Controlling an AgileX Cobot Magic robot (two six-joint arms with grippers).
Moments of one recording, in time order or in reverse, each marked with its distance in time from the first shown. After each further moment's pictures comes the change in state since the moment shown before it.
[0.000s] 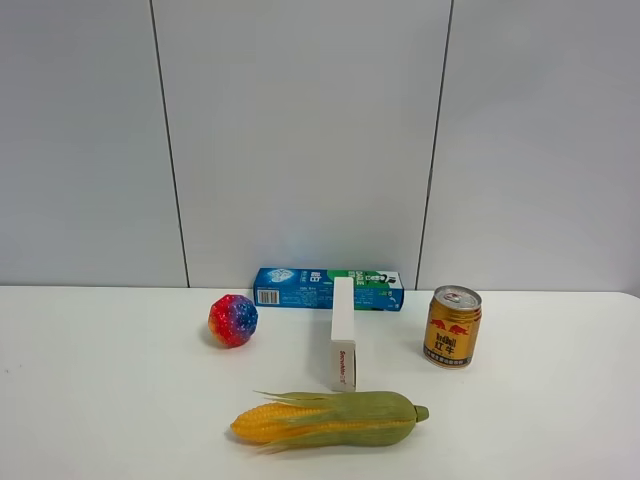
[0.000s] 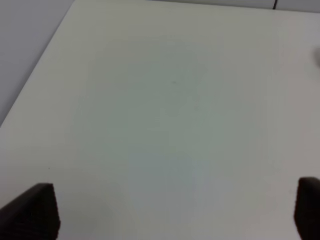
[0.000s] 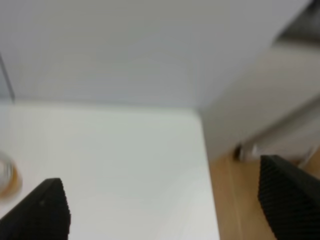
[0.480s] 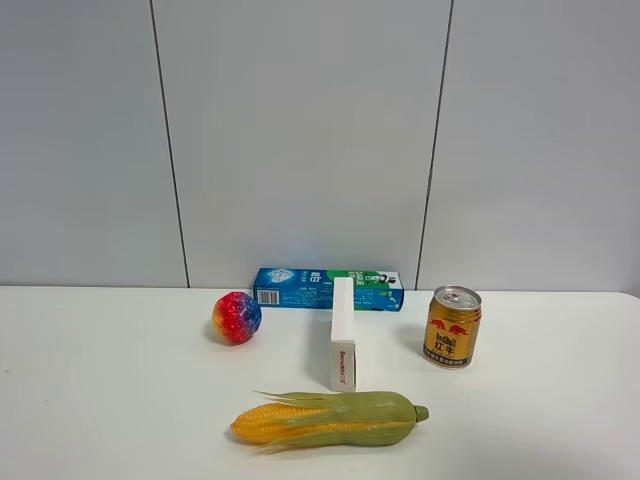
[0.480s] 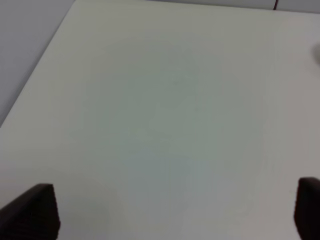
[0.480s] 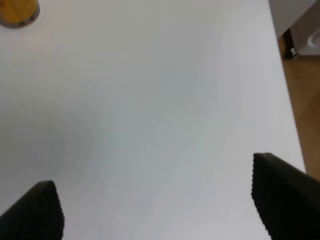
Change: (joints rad) left arm 0.000 0.000 0.000 0.000 0.000 -0.001; right arm -0.099 -0.696 0.935 0.175 -0.138 -0.009
